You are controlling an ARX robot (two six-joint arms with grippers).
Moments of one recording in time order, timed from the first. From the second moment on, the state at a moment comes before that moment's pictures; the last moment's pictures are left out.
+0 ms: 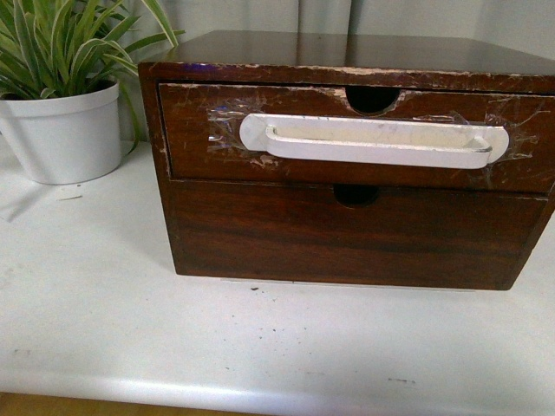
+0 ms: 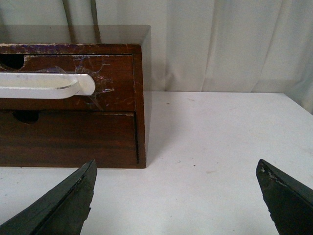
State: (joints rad) left arm 0.00 0.00 0.01 0.00 0.00 0.00; right arm 0.00 0.00 0.01 0.00 0.00 -0.01
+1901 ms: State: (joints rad) left arm -0.11 0.52 0.23 0.10 0.22 0.31; right arm -0.09 0.55 0.30 -0.06 -0.55 -0.49
